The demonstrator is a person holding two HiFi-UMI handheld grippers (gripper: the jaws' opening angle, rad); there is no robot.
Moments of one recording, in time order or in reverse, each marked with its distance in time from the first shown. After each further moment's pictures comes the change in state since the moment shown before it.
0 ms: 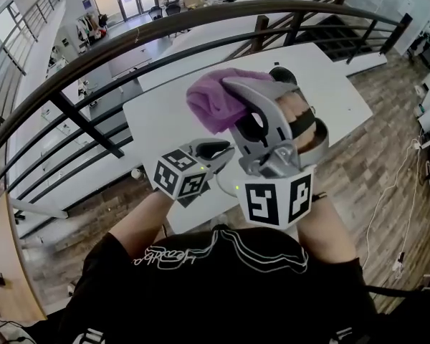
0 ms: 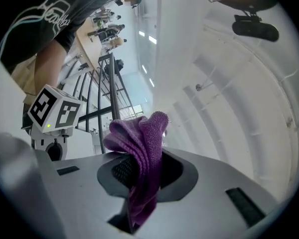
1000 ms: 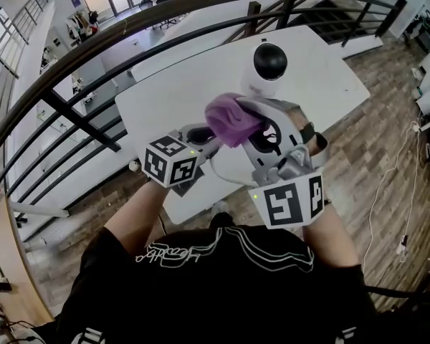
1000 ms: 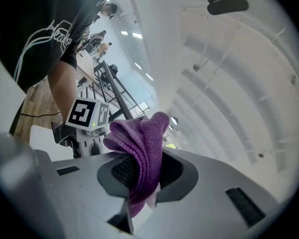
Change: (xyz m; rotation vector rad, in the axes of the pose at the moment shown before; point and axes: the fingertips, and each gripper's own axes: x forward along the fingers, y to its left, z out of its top) left arm 0.000 0.001 -0.003 -0.036 -0.018 0.008; right arm -0.051 0.057 -0.035 0.254 0.066 0.159
